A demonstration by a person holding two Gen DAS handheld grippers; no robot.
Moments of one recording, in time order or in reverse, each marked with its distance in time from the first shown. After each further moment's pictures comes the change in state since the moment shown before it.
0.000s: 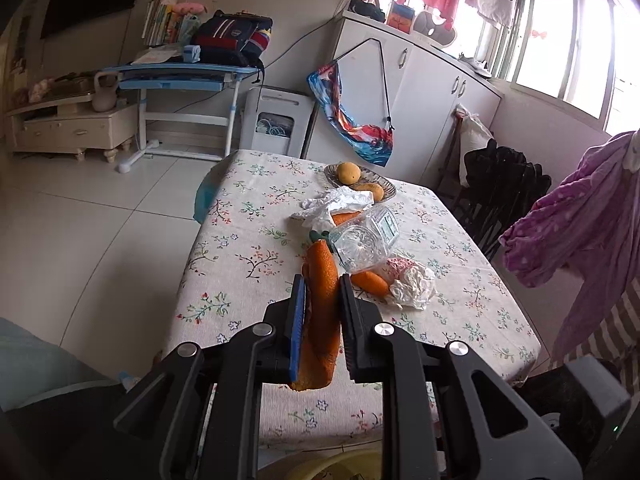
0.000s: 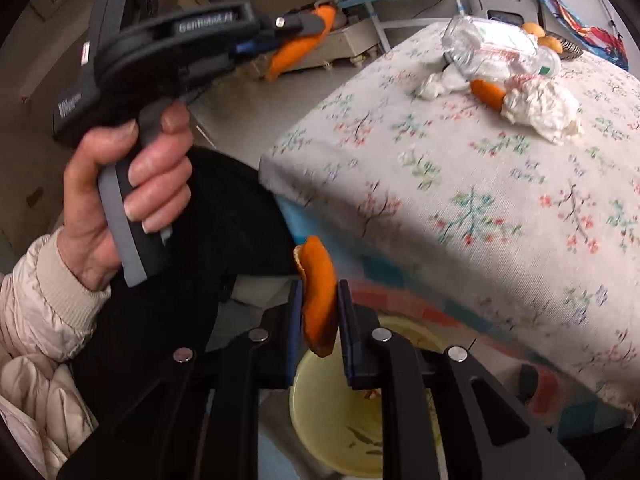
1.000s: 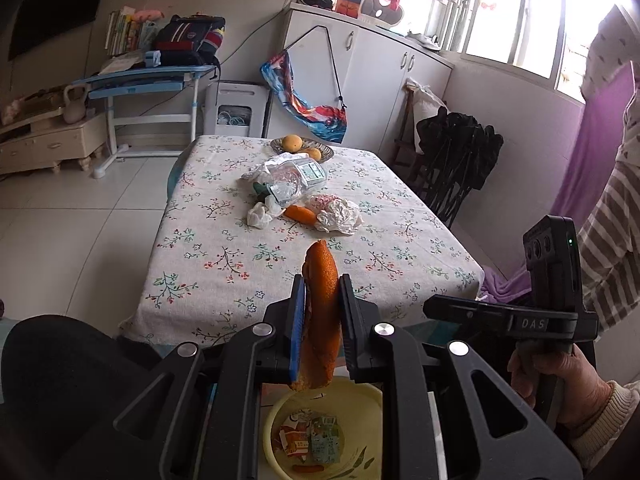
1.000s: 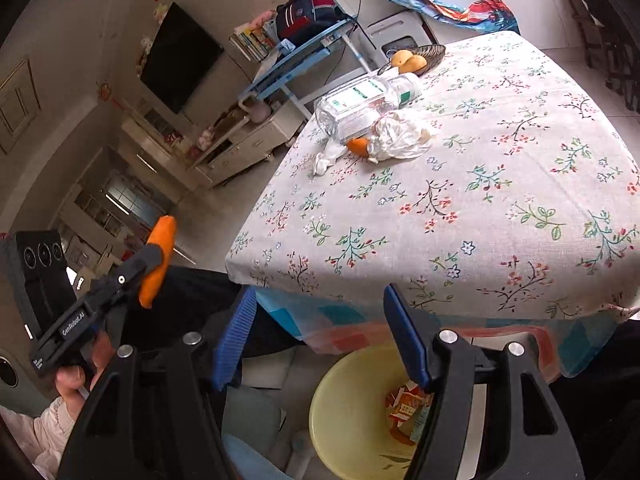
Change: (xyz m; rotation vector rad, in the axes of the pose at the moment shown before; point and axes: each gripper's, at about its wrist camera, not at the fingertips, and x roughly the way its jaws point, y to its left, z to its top) left arm -0.094 -0.050 -0.067 0.119 0.055 -0.102; right arm -0.083 -0.048 -0.035 0.377 -0.370 -0.049
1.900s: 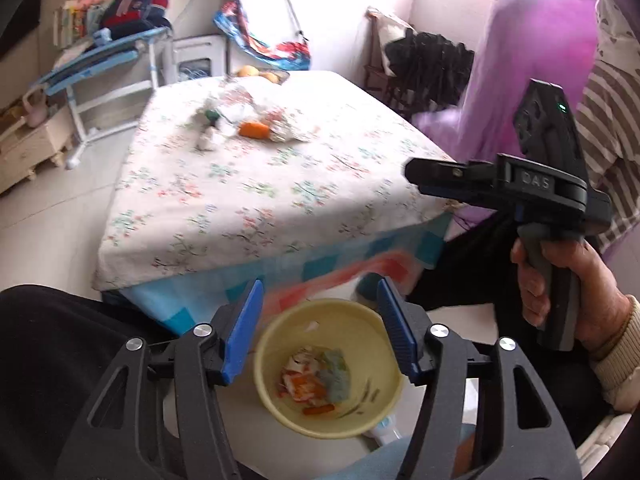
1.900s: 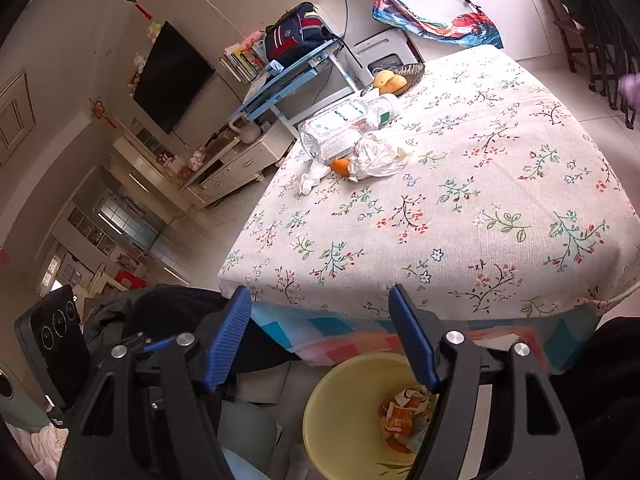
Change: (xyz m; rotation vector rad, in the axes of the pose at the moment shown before) left arm 0.021 -0.034 -0.049 0.150 0.227 -0.016; right arm -0.012 -0.009 -0.005 0.017 -0.071 -0.030
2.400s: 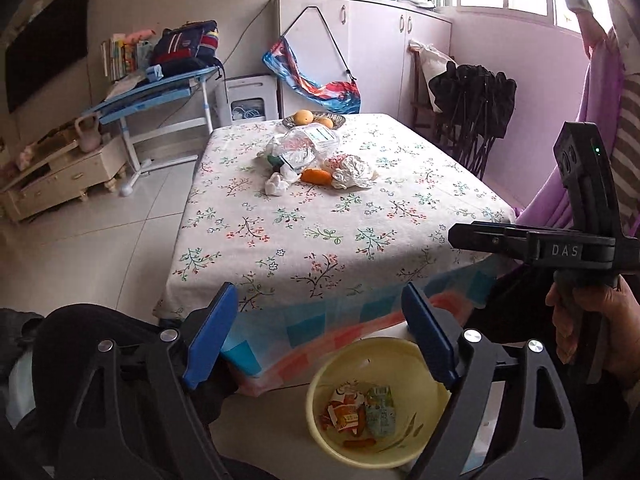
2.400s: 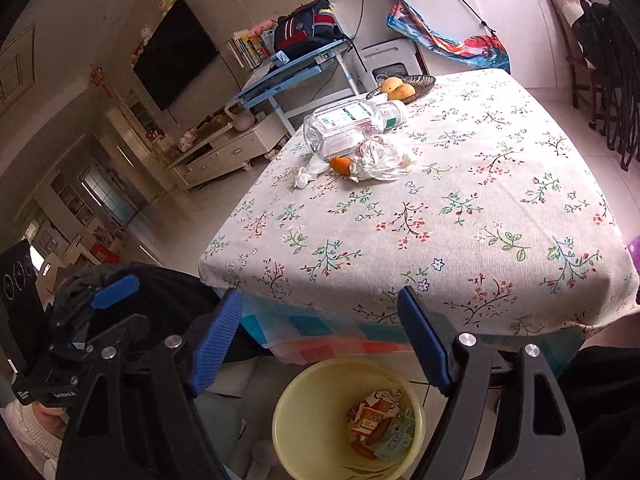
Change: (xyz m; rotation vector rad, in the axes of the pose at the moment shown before) left arm -0.023 0.012 0.013 -0.013 -0.139 0.188; right arm 0.008 0.018 -0.004 -0.134 0.008 -0.093
